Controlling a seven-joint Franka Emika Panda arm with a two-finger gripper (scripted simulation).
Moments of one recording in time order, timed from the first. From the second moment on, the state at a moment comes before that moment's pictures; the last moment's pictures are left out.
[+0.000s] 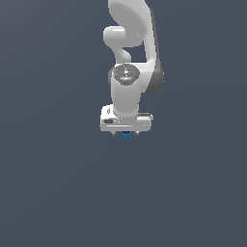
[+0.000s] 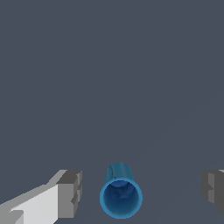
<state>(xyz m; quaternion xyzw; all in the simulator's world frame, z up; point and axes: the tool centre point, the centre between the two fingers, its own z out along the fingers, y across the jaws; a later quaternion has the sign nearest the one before) -0.007 0.008 0.150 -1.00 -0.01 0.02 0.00</state>
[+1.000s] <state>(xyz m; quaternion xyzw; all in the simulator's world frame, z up) -0.004 -0.016 0.157 -1.00 0.02 0.02 0.00</state>
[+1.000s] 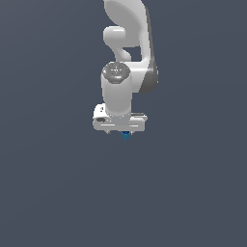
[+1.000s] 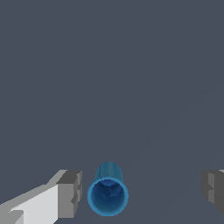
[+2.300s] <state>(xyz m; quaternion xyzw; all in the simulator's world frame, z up) -0.073 0.012 0.097 -0.98 0.20 0.00 0.00</state>
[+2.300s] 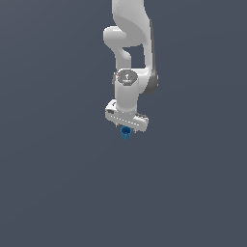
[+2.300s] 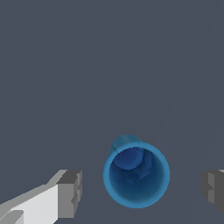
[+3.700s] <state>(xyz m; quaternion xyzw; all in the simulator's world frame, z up) -0.084 0.015 0.041 -0.97 0.22 0.00 0.00</state>
